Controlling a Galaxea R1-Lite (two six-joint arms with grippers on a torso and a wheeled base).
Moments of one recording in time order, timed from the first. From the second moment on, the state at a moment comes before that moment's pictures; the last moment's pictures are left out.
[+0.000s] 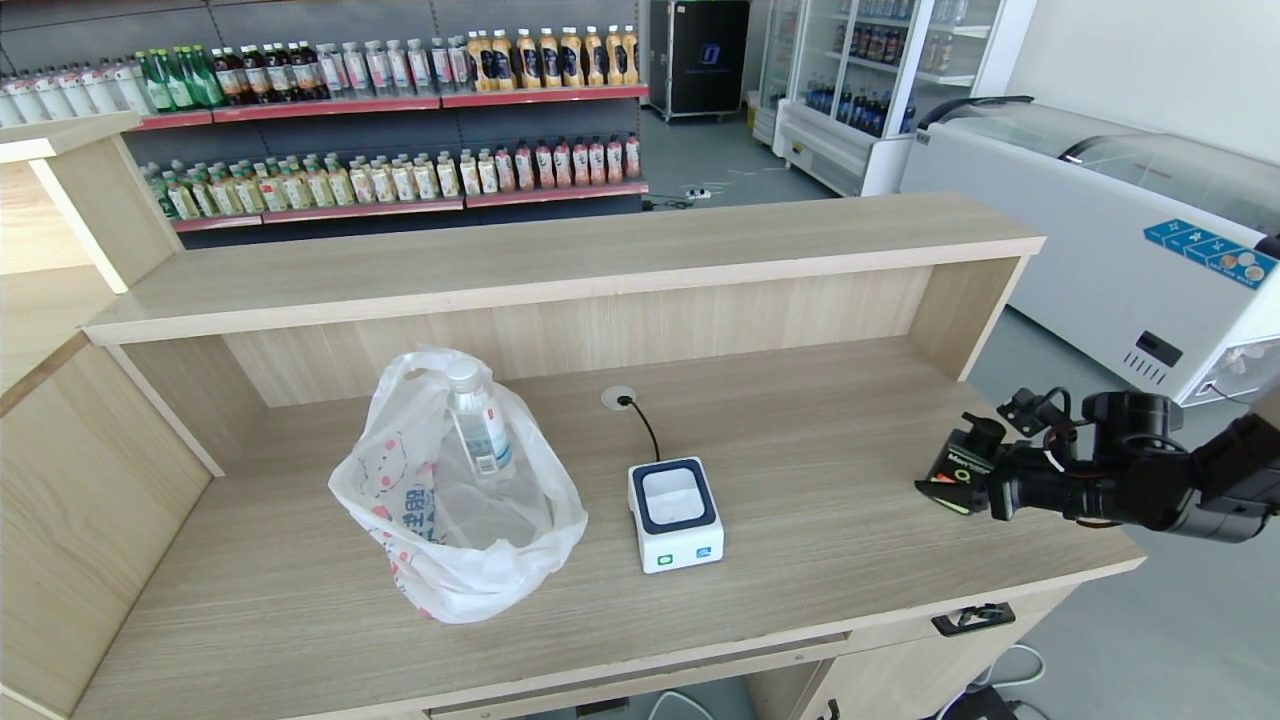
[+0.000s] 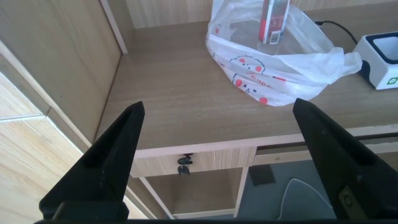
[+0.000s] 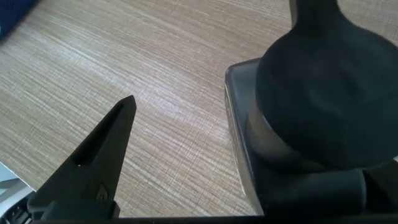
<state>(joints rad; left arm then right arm) 0.00 0.00 0.00 0.04 0.08 0.06 -0.27 2.31 -1.09 -0.59 0.87 -0.56</state>
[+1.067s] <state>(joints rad) 0.00 0.00 0.00 0.03 0.08 0.06 -0.28 1.89 -0.93 -0.71 0.87 -0.63</state>
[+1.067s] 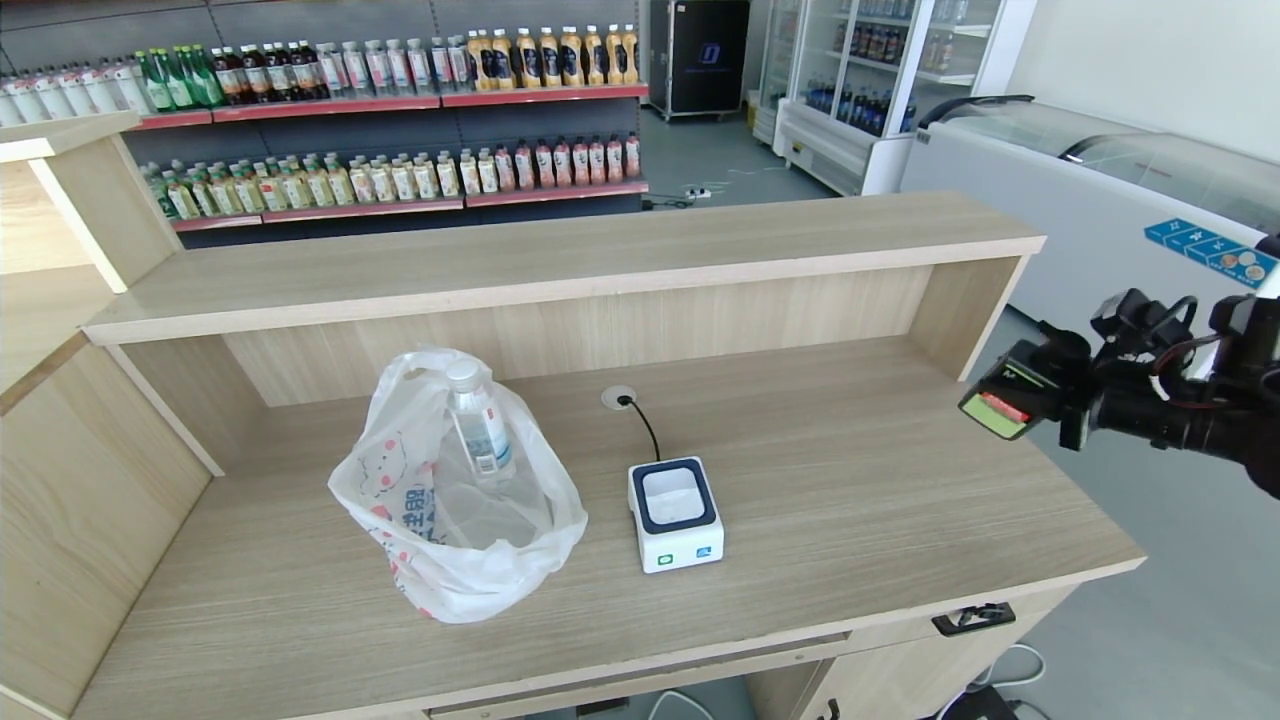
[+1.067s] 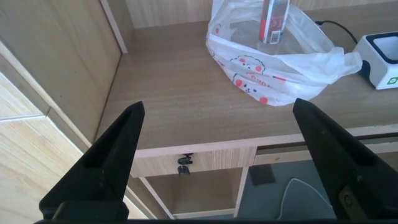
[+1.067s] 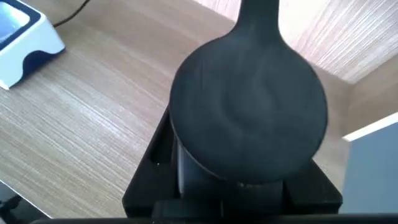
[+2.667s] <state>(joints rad) 0.00 0.00 0.00 0.04 0.08 0.06 0.51 1.14 -0.53 -0.77 0.71 -2.34</state>
